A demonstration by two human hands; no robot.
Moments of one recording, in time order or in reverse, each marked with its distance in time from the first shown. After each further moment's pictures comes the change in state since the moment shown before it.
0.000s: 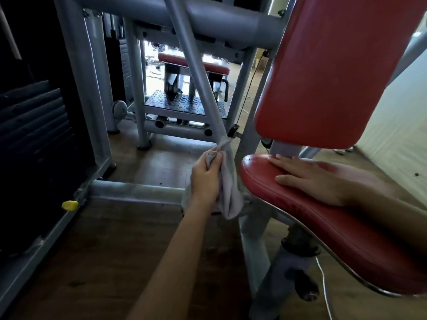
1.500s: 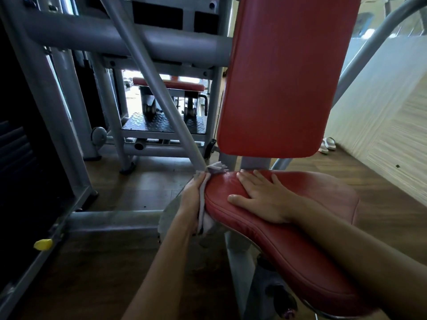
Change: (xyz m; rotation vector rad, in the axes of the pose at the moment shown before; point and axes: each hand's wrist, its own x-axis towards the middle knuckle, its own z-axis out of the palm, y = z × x) left_hand 0.013 -0.004 0.050 -0.294 -0.163 -0.416; right_hand 0.007 -0.006 0.008 -0.040 0.018 0.039
